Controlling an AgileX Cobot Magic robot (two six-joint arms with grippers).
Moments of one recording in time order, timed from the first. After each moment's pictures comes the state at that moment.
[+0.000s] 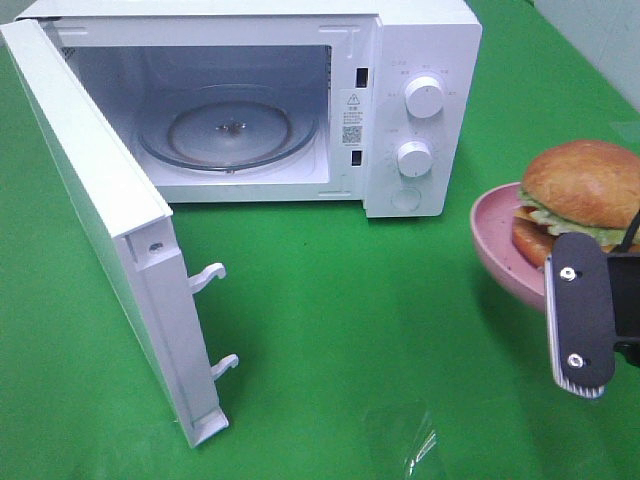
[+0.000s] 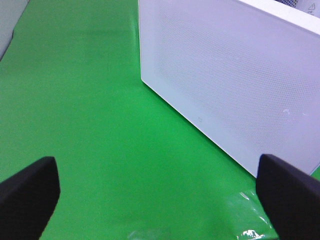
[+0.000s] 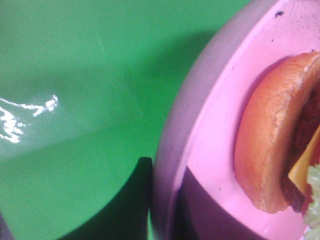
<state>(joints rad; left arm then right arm) 0.00 0.00 -0.50 -0.15 1.04 0.12 0.71 1.10 -0.49 -0.64 0.71 -0.28</state>
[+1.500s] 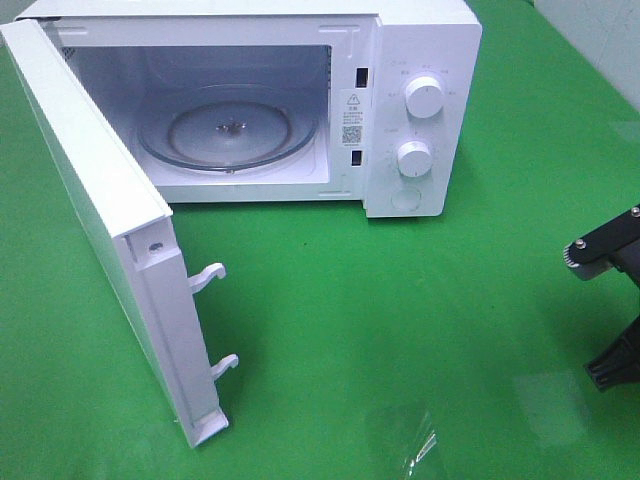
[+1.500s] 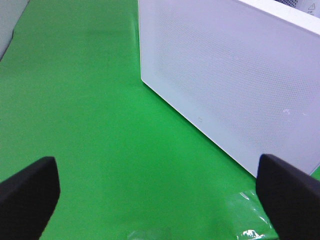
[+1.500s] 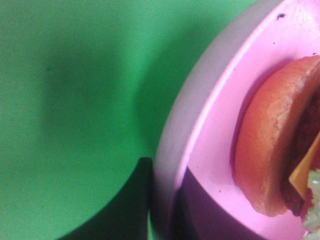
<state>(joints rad) 0.00 0.00 -0.50 -0.15 1.04 0.12 0.49 1.56 -0.49 -0.98 0.77 1.03</state>
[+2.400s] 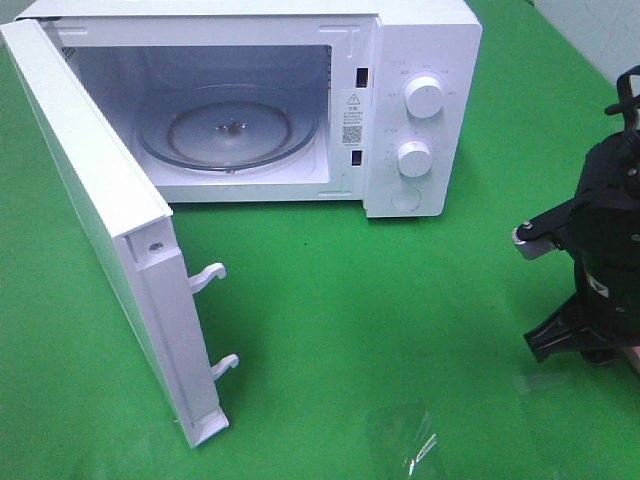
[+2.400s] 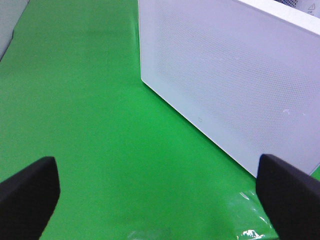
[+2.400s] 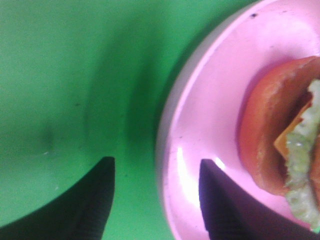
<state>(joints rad) 0.00 0.00 -0.50 -0.15 1.04 0.12 0.45 1.73 -0.70 -0.74 0.75 0.81</state>
